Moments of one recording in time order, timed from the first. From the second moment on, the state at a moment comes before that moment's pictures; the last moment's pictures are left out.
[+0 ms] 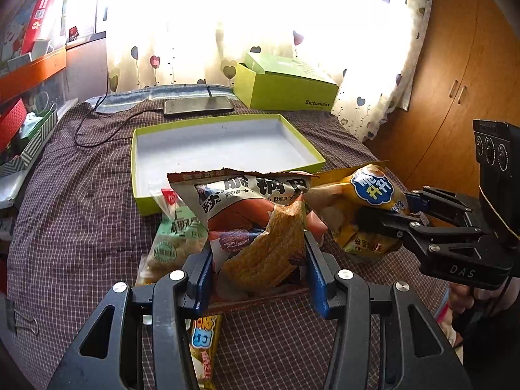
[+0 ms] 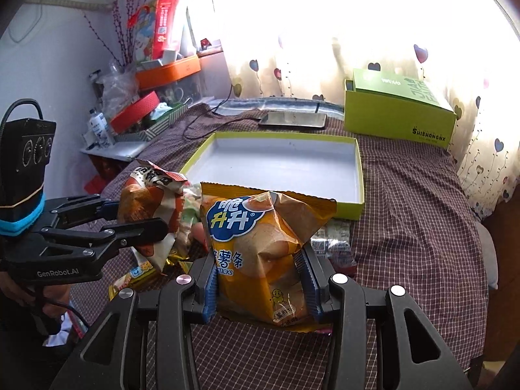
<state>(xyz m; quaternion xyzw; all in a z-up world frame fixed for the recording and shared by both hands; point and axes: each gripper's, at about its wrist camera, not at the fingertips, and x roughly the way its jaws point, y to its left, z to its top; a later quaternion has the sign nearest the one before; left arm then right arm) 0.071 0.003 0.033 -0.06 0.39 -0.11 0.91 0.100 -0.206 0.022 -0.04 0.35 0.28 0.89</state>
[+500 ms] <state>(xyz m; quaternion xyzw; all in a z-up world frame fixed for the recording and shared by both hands) 0.141 0.020 0.057 -0.05 0.38 -0.09 0.92 0.182 -0.189 0.035 -0.04 0.36 0.28 0.89</state>
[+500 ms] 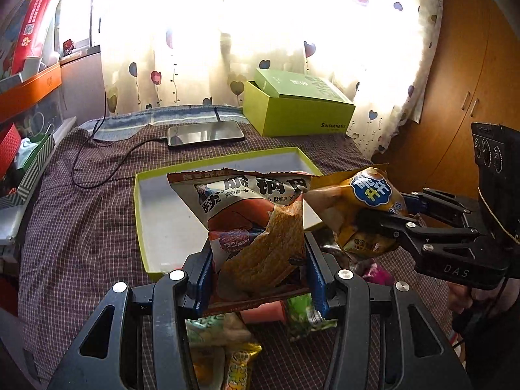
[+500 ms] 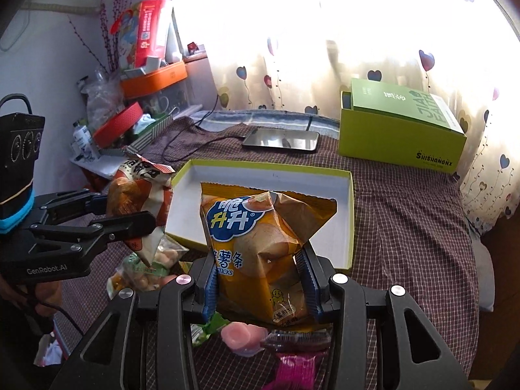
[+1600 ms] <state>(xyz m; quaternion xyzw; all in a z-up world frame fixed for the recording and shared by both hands) 0.282 0.050 -0.009 -0.05 0.47 -0.11 0.87 0.306 -0.150 -0.018 -0.05 0.43 0.28 0.86</state>
